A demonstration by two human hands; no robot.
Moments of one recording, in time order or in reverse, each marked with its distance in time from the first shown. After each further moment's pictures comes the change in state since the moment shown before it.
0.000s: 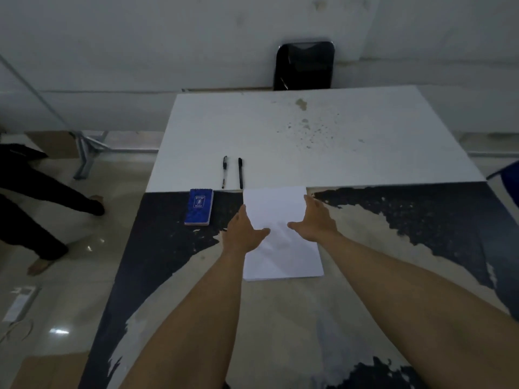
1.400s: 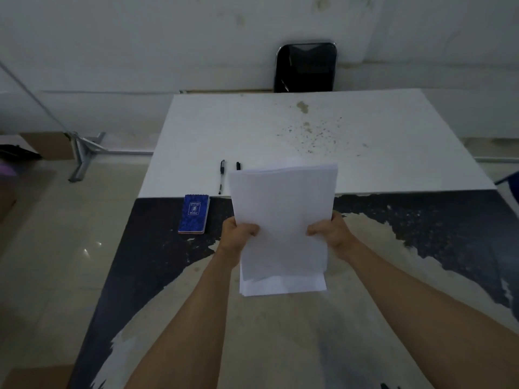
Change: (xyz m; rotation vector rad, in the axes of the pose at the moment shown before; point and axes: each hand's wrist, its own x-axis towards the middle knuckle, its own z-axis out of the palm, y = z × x) left_hand 0.013 0.005 -0.002 -0.966 0.005 -0.097; right_hand 0.006 0.028 -0.020 0.972 -0.089 -0.050
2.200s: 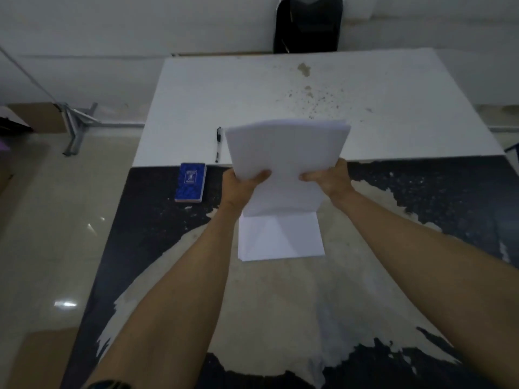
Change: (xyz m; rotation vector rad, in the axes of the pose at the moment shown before) left_hand 0.015 0.018 0.016 0.111 0.098 0.220; right_hand 0.020 -0.023 0.006 -0.013 0.172 -0.180
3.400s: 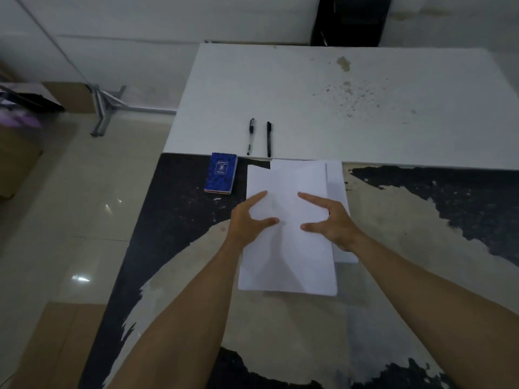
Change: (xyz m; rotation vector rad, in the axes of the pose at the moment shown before) left_hand -0.021 -0.088 -0.085 0.477 -0.169 0.071; right_hand -0.048 0.079 0.046 -0.215 -0.496 -0.017
